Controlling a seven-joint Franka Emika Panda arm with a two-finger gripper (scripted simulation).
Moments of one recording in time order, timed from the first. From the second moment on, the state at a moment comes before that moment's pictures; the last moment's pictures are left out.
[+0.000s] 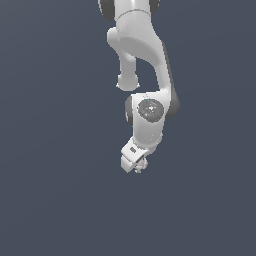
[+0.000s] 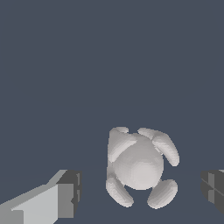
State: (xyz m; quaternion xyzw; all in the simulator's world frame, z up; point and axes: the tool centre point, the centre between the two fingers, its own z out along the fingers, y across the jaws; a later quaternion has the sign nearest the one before) arm 0.057 0.059 0.090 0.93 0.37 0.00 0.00
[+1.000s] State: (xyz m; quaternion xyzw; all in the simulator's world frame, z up) arm 0.057 0.059 0.041 0.93 0.38 0.00 0.00
